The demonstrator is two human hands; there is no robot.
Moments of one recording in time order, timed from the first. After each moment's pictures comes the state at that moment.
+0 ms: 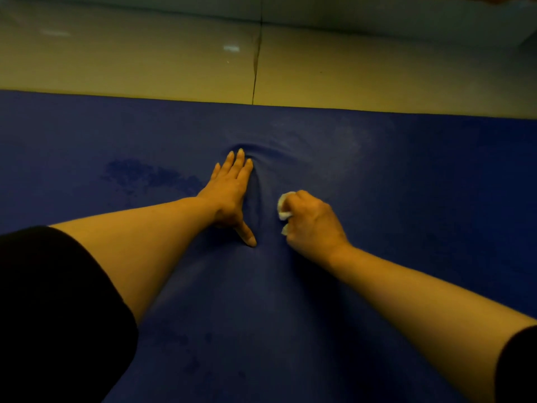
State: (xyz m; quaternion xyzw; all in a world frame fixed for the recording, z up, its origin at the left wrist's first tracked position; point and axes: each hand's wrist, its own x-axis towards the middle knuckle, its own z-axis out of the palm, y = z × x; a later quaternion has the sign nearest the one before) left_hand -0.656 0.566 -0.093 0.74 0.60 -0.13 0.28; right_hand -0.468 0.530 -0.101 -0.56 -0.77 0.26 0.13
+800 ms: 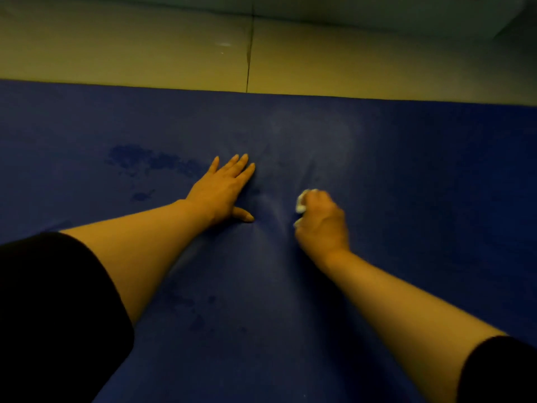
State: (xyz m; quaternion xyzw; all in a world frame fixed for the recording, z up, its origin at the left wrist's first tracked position) left_hand -0.659 0.530 -0.087 0.80 0.55 -0.16 0.17; right_hand -0.458 0.479 -0.094 -0.67 -0.70 0.20 0.16
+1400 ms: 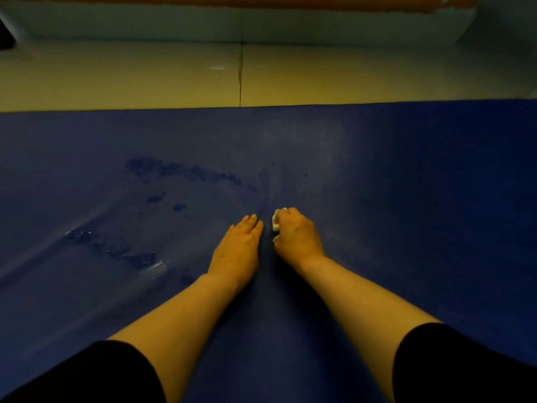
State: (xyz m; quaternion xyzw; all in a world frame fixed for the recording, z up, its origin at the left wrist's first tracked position) left_hand -0.611 0.408 -0.072 0.73 0.62 -0.08 0.27; right_hand -0.481 0.435 -0.078 -0.65 -0.71 0.26 0.05
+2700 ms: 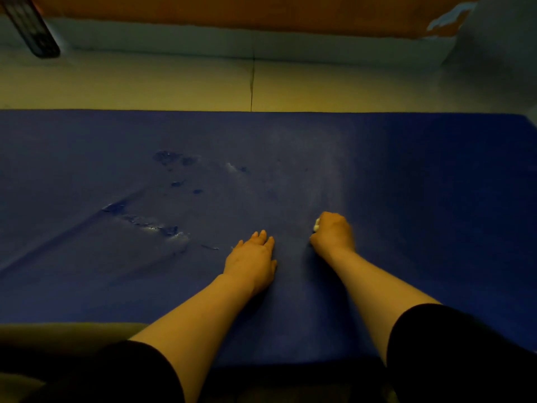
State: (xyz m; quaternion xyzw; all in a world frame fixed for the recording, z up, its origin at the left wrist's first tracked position) left_hand -0.599 0.342 -0.041 0.73 0.59 -0.18 0.30; right_hand -0.429 0.394 -0.062 -0.76 -0.61 0.23 -0.01
